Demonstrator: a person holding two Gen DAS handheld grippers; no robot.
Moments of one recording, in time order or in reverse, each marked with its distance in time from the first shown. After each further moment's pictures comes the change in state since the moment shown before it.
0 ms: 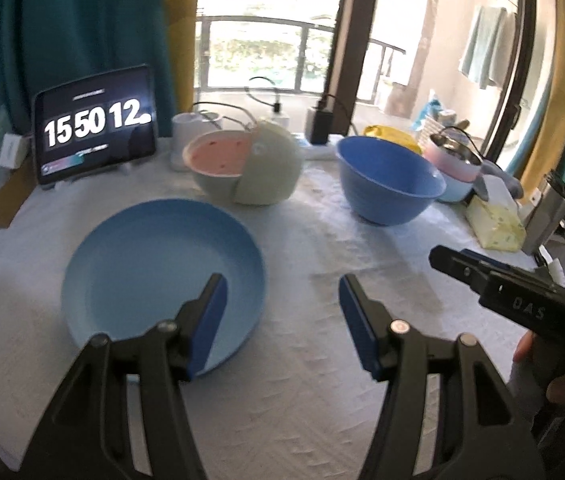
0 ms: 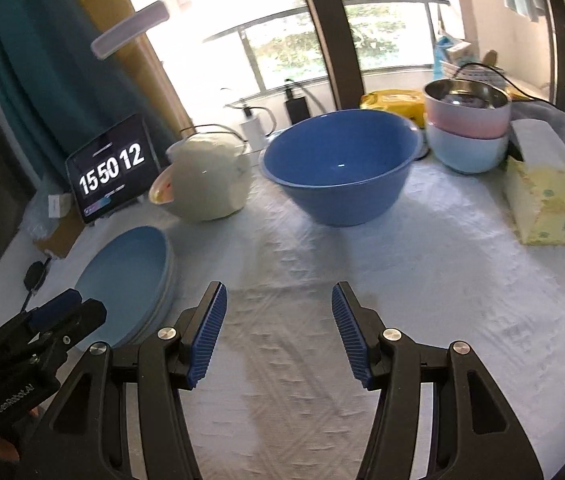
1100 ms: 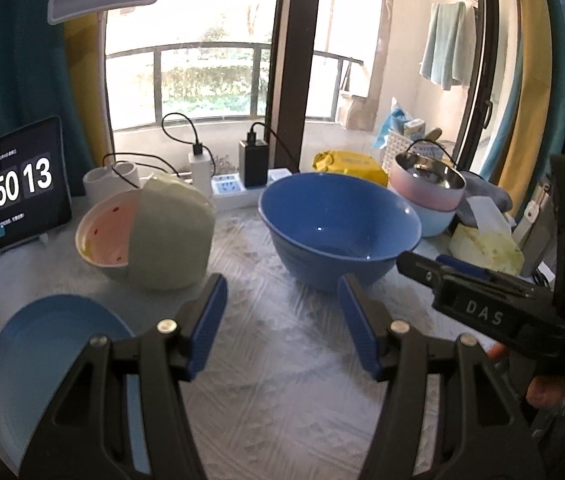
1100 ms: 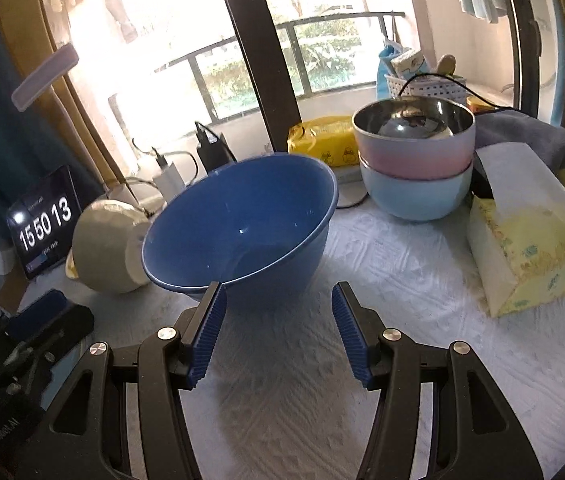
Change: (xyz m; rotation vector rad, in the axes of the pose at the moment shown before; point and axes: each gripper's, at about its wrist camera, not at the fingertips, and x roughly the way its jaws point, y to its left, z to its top) left arm 0.082 -0.059 0.055 0.099 -0.095 -0.097; right arm 0.044 -0.066 0.052 0.068 -0.104 -0.124
